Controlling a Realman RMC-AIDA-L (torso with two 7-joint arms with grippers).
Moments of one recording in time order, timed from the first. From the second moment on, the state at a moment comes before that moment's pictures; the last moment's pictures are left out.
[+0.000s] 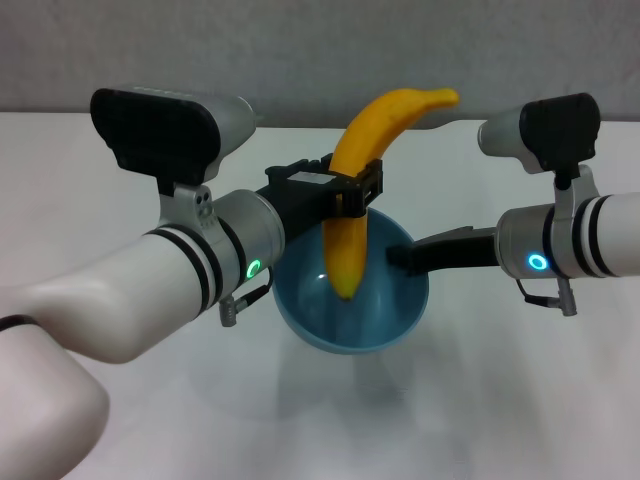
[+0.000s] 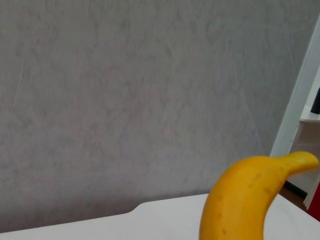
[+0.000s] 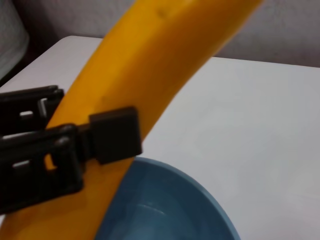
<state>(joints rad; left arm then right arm) -0.36 -2.04 -1.07 -1.40 -0.19 0.21 2.67 0.65 2.01 1.56 0.88 -1.98 0.78 -0.69</state>
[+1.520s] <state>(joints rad) -0.33 -2.03 -1.18 -1.36 -0.10 0.21 2.75 0.59 2.01 1.62 0.84 -2.01 0.83 -0.69</state>
